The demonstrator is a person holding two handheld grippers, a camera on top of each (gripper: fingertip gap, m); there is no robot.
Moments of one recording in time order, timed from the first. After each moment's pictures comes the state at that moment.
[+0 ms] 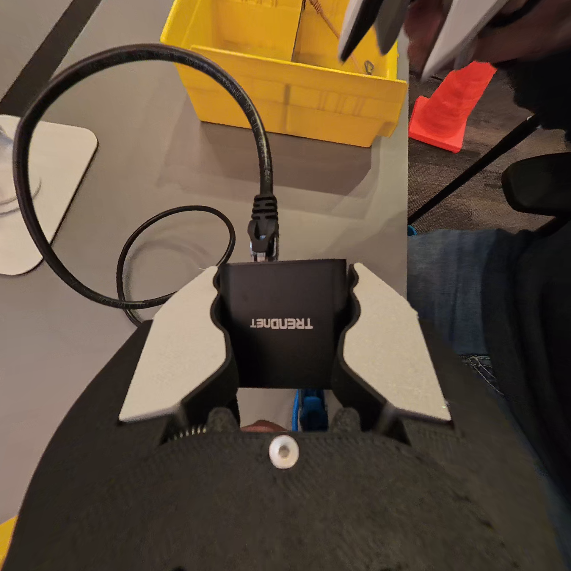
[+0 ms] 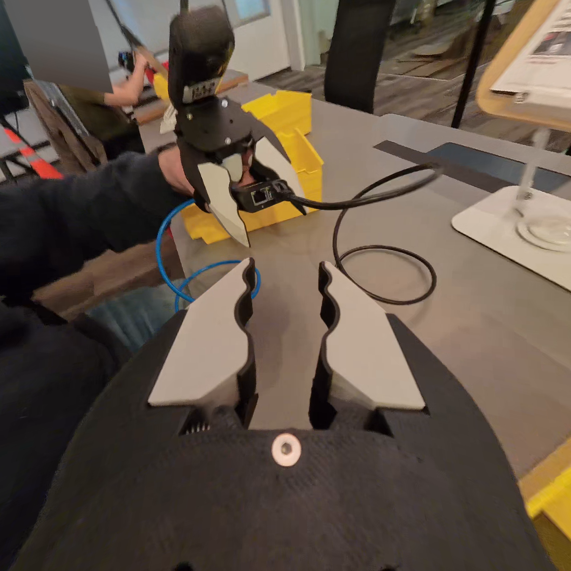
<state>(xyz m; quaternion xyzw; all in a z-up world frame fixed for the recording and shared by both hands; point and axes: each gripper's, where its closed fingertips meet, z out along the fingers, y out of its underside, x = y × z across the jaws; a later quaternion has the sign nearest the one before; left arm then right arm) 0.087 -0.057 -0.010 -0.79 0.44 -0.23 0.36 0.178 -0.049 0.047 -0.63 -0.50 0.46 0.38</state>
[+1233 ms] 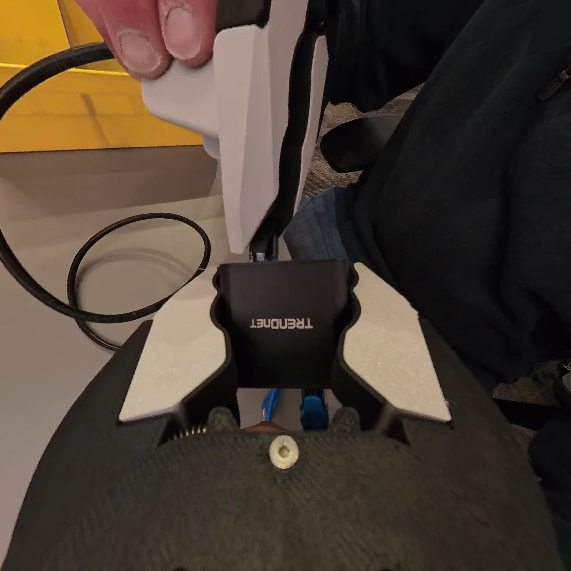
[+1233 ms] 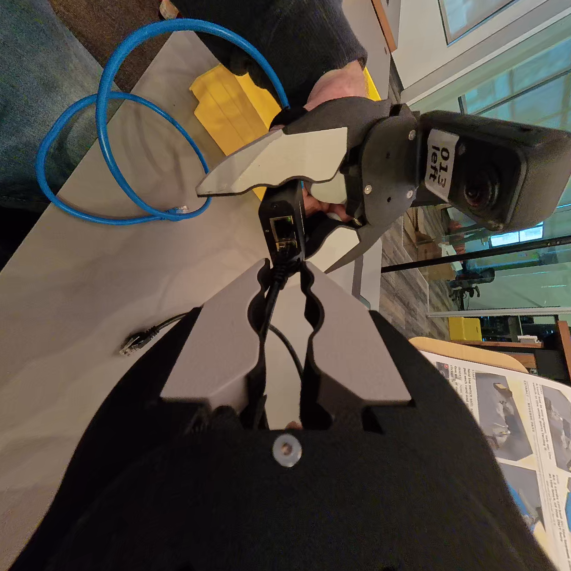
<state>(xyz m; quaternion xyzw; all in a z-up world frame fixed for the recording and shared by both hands) 0.107 -0.118 0.013 -0.67 0.58 -0.41 0.22 0.089 -0.093 0.045 -0.23 -0.83 0.15 0.48</state>
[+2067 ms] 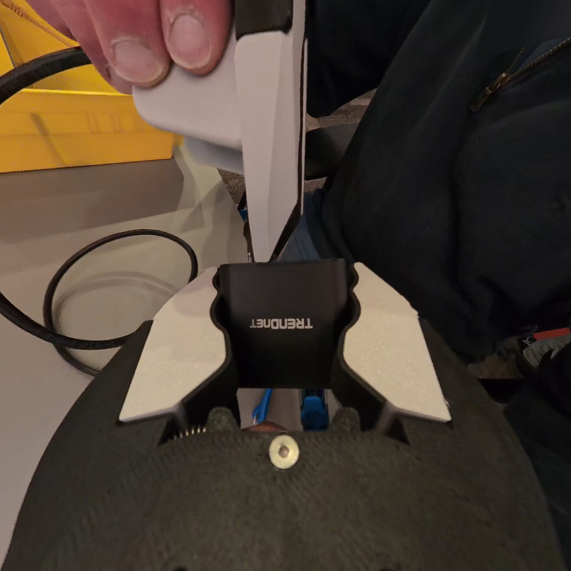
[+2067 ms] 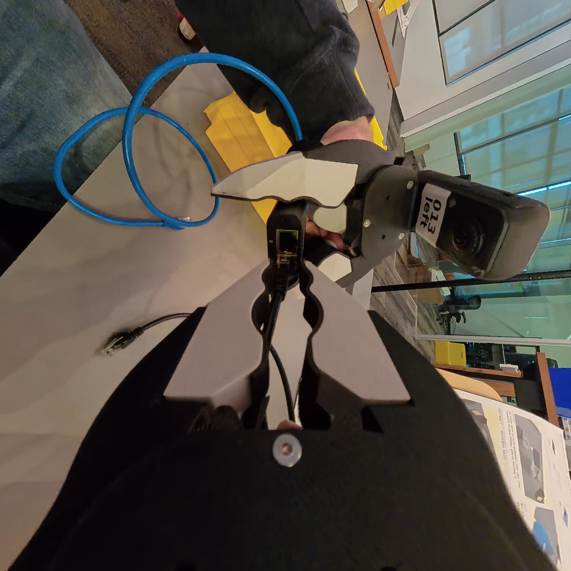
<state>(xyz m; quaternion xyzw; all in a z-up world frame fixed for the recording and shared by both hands) 0.110 -0.131 0.025 -0.64 0.59 -0.45 0.19 0.089 -0.110 0.059 -0.19 -0.84 0.15 0.49</state>
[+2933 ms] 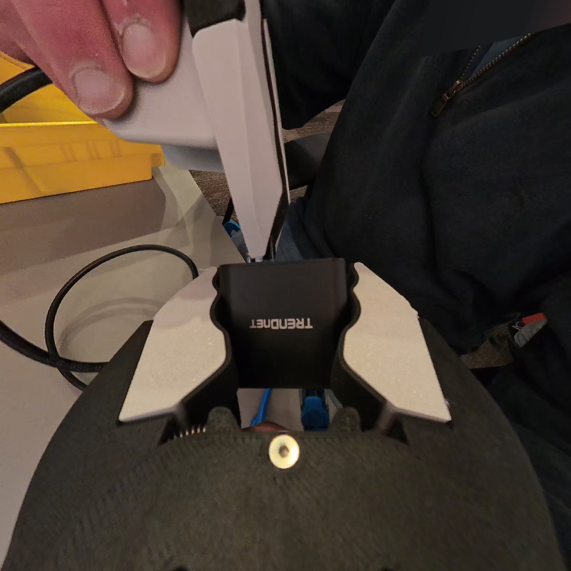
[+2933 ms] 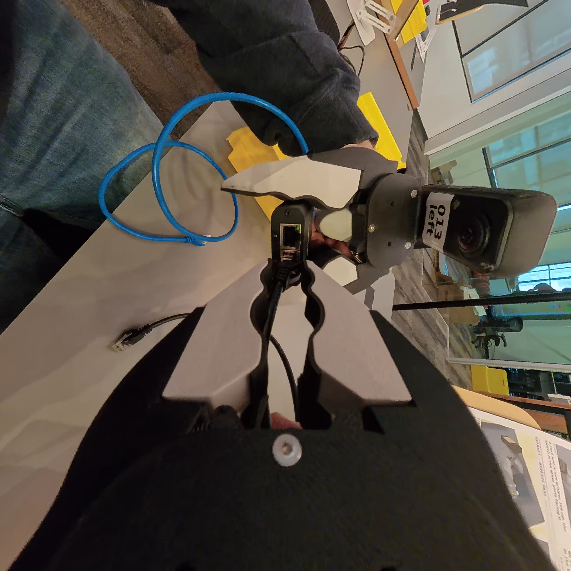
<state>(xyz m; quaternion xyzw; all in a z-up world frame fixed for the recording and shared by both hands) 0.114 -0.139 0.036 -0.60 0.61 -0.48 0.19 0.096 -0.116 0.067 -0.18 -0.85 0.19 0.45</state>
